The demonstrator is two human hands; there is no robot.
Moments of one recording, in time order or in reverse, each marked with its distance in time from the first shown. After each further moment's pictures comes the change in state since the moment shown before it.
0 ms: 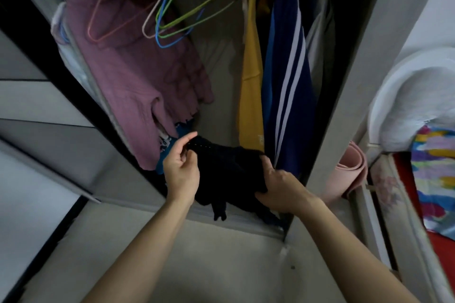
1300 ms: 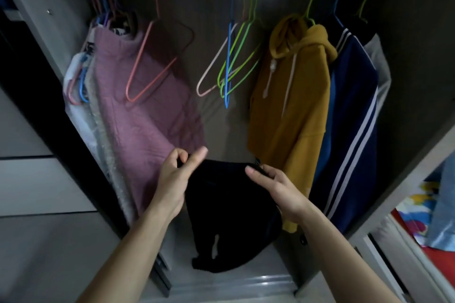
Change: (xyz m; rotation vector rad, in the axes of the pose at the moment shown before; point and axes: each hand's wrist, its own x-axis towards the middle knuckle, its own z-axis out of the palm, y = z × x) left_hand 0.262 -0.032 -0.116 -0.446 -0.509 -0.249; right_hand 0.167 -0.202 -0.018 1.180 0.318 0.174
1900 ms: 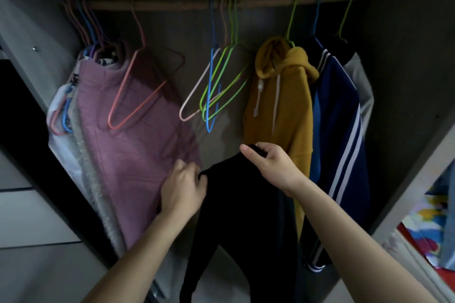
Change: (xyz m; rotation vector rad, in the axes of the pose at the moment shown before) left_hand 0.036 -0.014 0.045 1.262 0.146 0.525; right_hand 0.039 -0.077 -0.038 -0.262 0.067 -0.272
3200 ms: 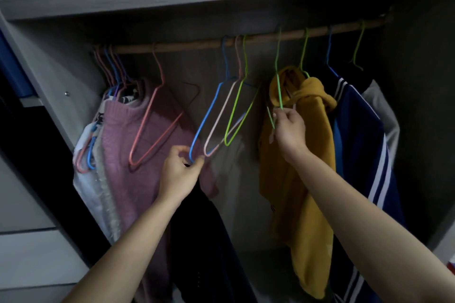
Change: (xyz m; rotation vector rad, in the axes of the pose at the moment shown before) left_hand 0.111 -0.031 -0.026 -0.540 0.177 -0.207; right_hand 0.137 -0.045 -0.023 0.056 0.618 -0.124
